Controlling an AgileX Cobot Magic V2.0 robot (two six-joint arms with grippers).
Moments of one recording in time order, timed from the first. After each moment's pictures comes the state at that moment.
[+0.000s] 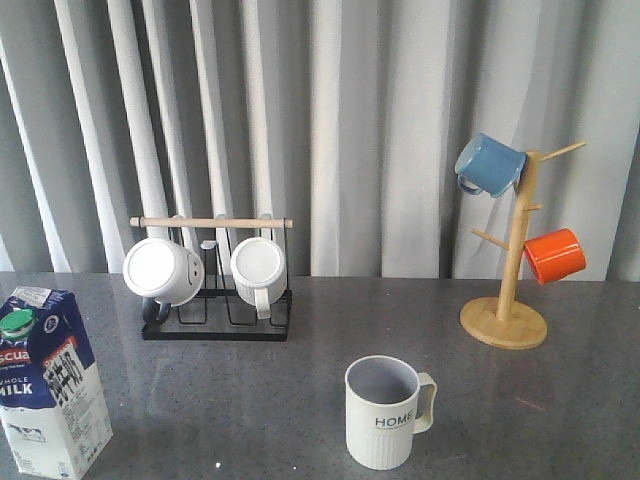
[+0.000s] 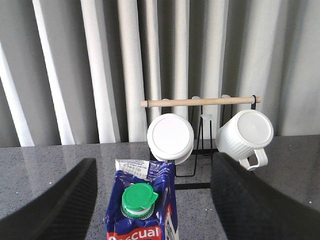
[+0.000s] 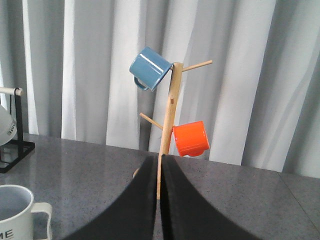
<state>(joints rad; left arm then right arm) -0.03 0.93 -0.73 0.04 -0.04 -0.04 0.01 0.64 -0.57 -0.54 0.00 0.45</state>
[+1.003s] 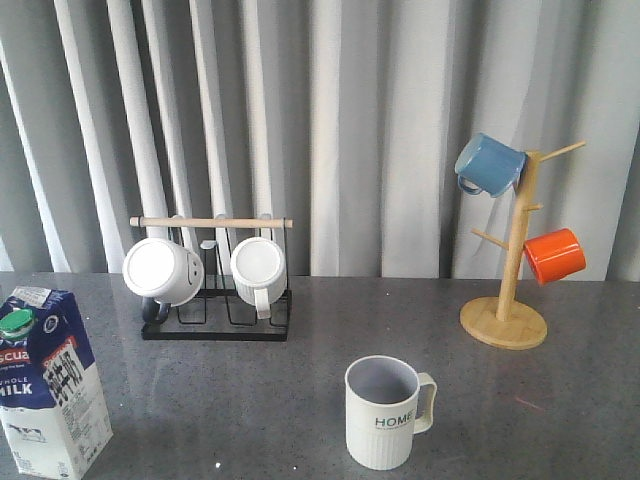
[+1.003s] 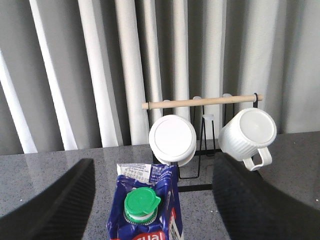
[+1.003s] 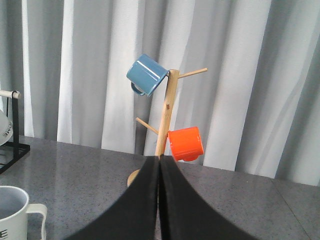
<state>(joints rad) -0.03 0.95 -0.73 0.06 -0.08 -0.03 0.01 0.61 -0.57 -0.57 0.01 0.46</state>
